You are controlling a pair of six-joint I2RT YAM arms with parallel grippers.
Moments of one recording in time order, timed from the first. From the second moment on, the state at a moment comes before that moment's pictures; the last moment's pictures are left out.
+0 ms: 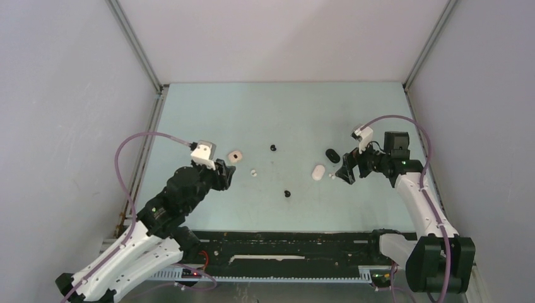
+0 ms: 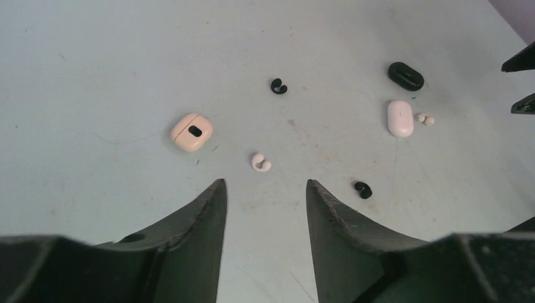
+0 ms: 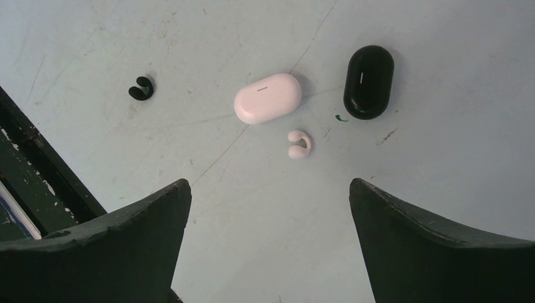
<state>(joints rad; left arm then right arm) -0.75 0.57 0.66 -0.39 -0.30 -0.28 -0.03 1.07 0.74 -0.52 -0.72 -0.41</state>
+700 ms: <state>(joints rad) -0.56 0.88 0.68 -0.30 -0.12 -0.20 0.25 1.56 1.14 -0.54 -0.41 -0.37</state>
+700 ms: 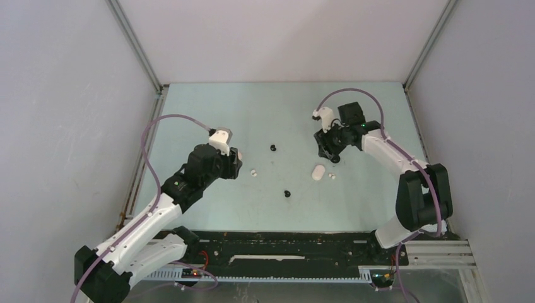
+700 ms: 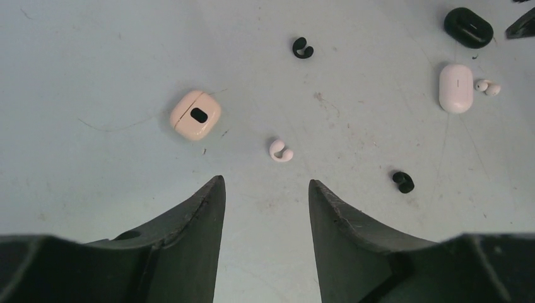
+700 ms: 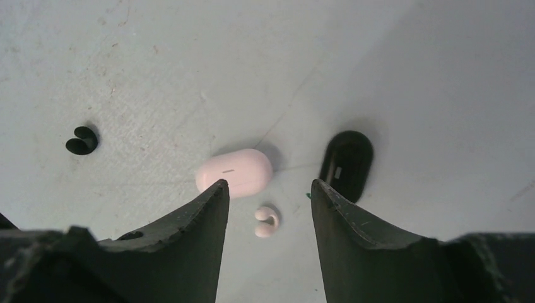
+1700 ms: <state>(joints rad) -0.57 0.86 0.67 -0.29 -0.10 -0.17 0.27 1.72 1.14 -0.50 -0.13 -0.42</state>
